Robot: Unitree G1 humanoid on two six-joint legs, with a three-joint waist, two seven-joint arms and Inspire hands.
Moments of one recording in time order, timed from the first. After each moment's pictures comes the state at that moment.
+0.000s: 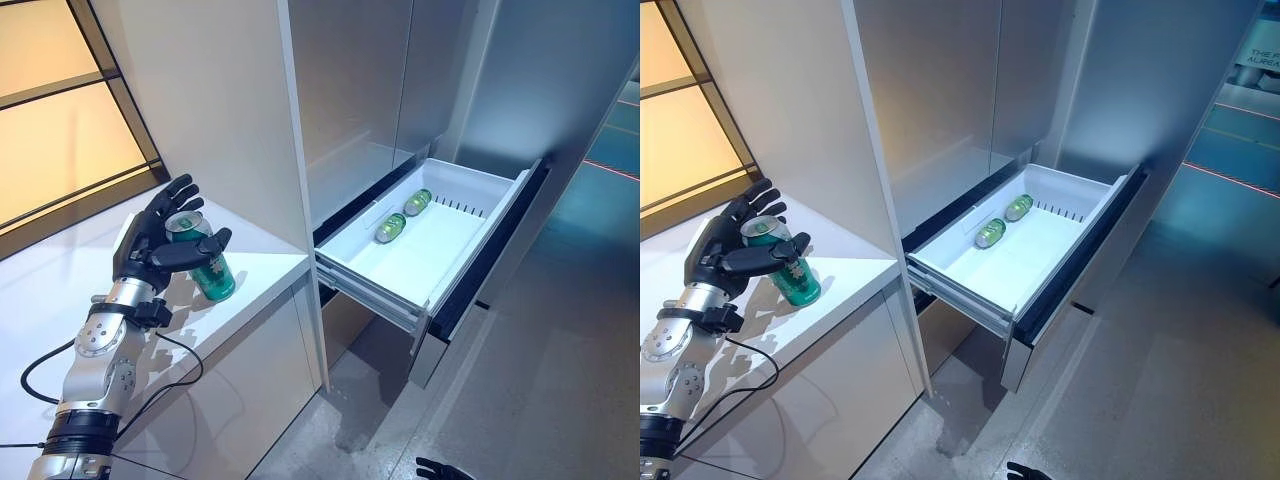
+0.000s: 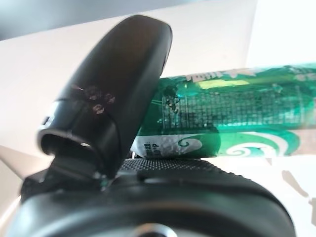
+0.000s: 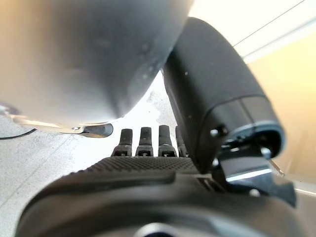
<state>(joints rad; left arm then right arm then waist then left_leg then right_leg) -0.17 0.68 0.09 0.22 -0.69 -0.13 -0.14 0.06 -0.24 0.18 1.24 0.23 -0.12 0.21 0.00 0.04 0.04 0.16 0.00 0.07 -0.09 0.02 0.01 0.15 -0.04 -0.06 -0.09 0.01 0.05</state>
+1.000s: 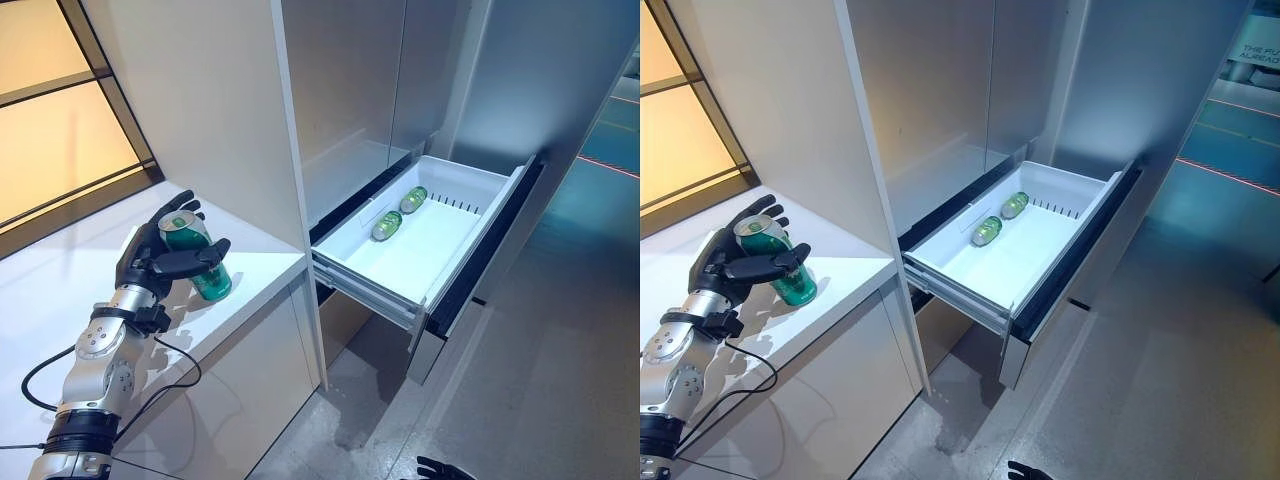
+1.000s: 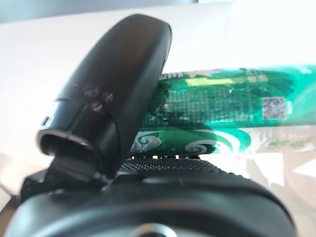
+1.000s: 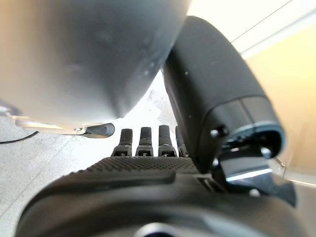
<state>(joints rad) -0.17 0.69 0.09 0.27 -0.70 -0.09 -0.19 0.06 -0.24 0.16 1.23 0.23 -0.11 0.21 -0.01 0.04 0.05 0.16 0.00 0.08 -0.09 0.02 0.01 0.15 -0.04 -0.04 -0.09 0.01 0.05</state>
